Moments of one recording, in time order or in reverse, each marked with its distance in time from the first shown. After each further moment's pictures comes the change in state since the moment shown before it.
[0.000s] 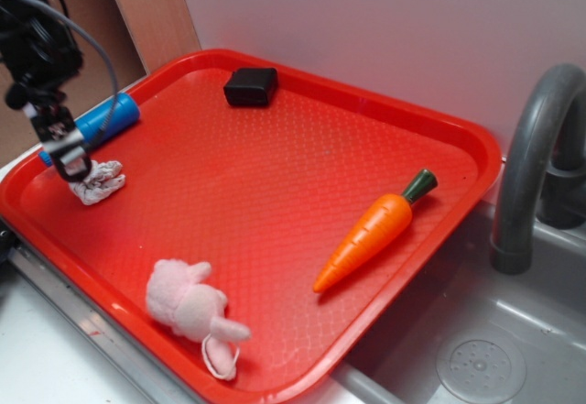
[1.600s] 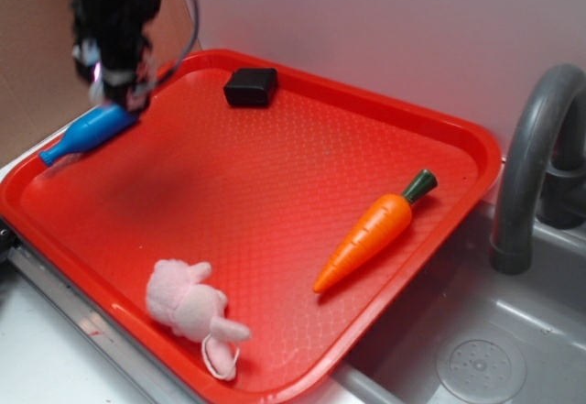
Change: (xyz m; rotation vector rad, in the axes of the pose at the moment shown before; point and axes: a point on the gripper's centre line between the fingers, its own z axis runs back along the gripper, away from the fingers) arm 0.065 -0.039 0.074 0.109 0.126 0.155
